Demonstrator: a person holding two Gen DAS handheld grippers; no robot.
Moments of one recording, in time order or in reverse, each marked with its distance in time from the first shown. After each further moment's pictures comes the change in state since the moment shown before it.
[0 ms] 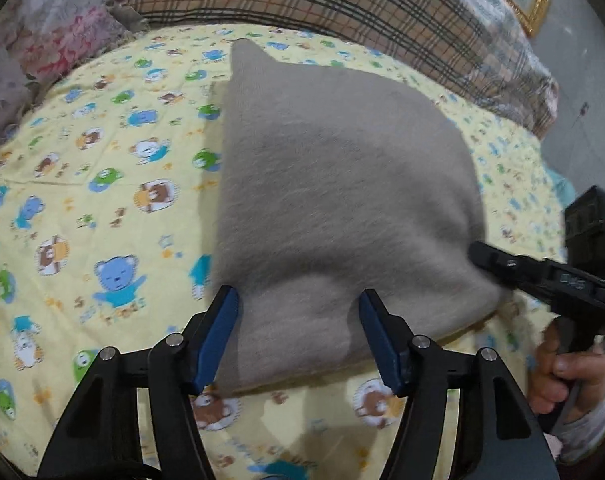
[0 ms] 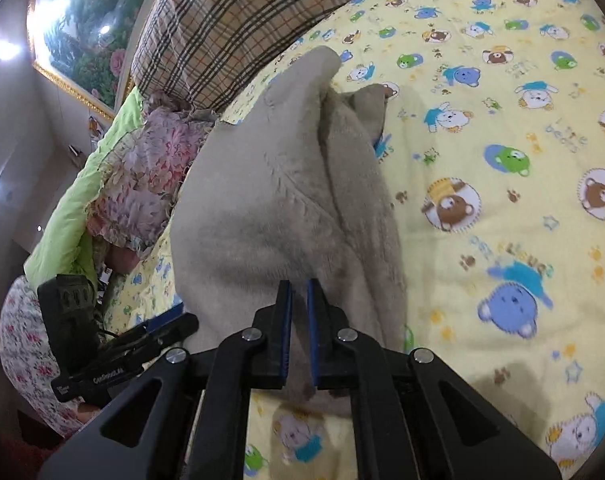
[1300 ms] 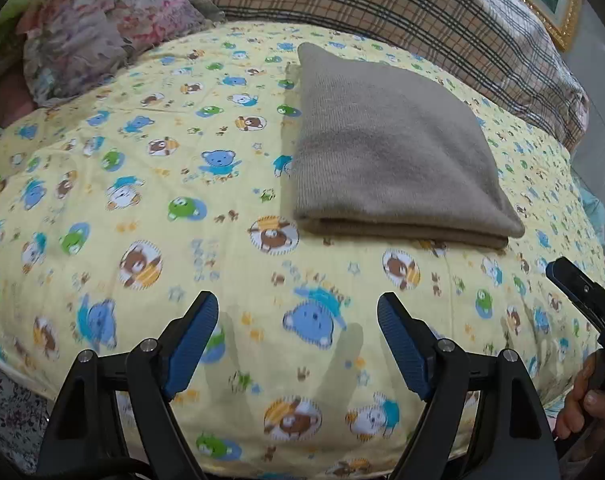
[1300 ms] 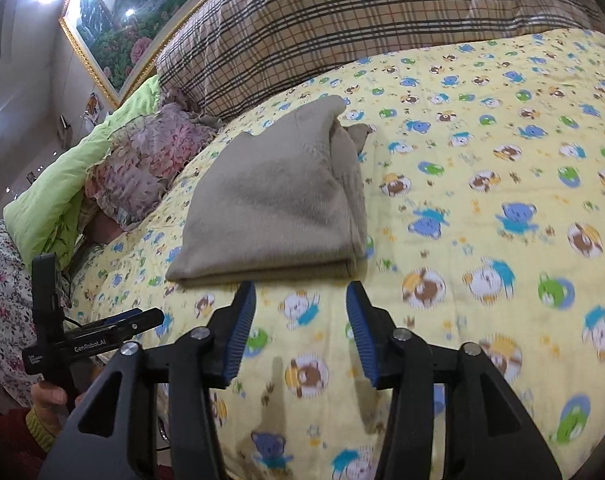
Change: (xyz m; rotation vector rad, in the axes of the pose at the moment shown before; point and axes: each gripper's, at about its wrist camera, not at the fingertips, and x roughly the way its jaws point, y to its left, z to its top) left arm -0.078 0.004 -0.087 -0.089 -0.033 0.143; right arm -0.089 0.047 -0.079 -0.171 -0.149 -0.179
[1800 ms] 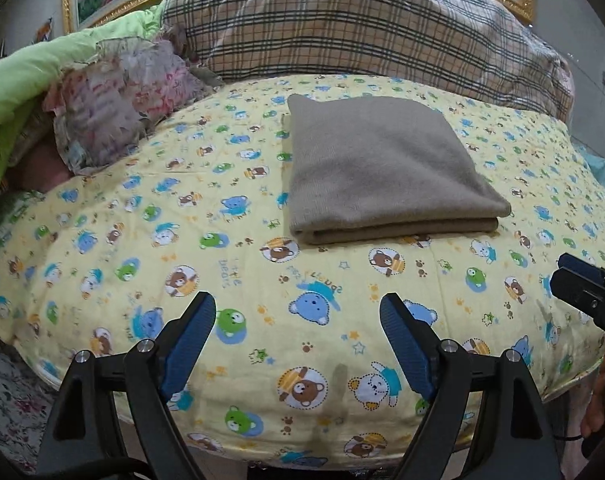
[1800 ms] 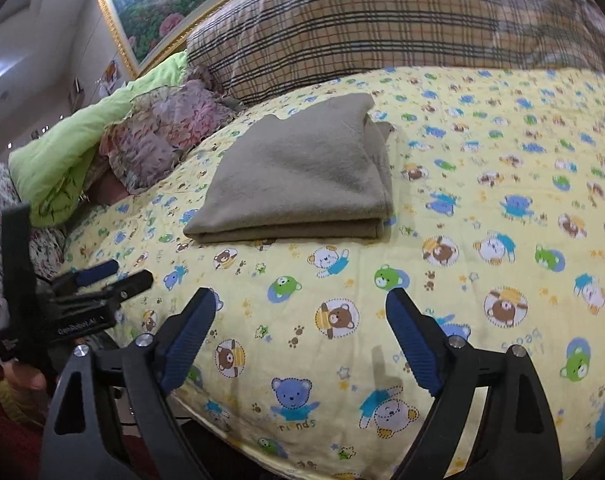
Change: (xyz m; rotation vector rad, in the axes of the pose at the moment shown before) left arm -0.047 -0.021 -0.023 0.170 -0.171 0.113; right arm -0.016 0.038 -0.036 -0.152 -0.015 -0.041
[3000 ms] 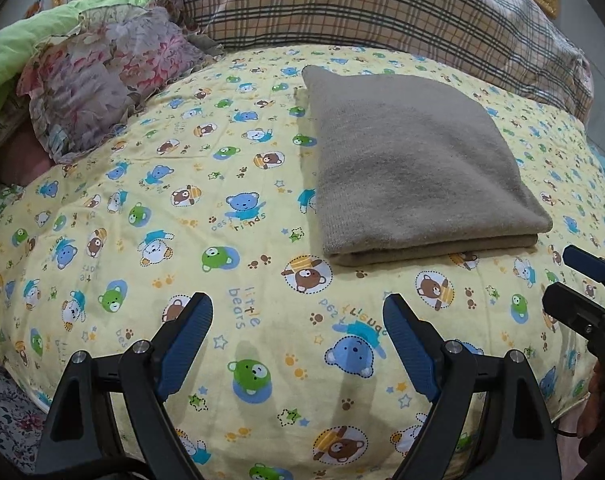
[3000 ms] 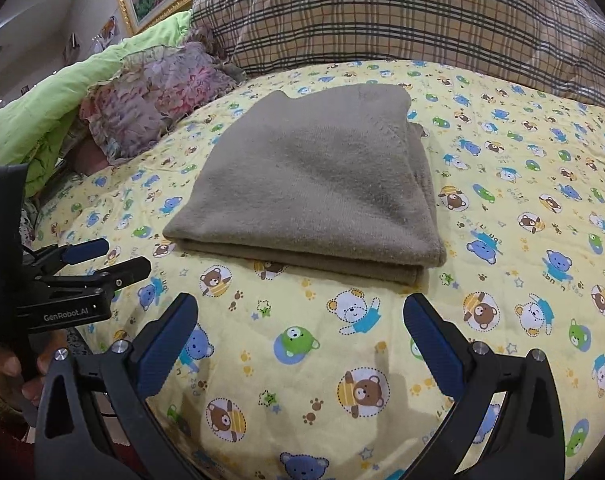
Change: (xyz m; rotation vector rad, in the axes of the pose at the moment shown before) left arm 0.056 0.024 0.030 -0.028 0.115 -0.011; right arm 0.061 0.029 0.034 -0.099 0.107 -0.071
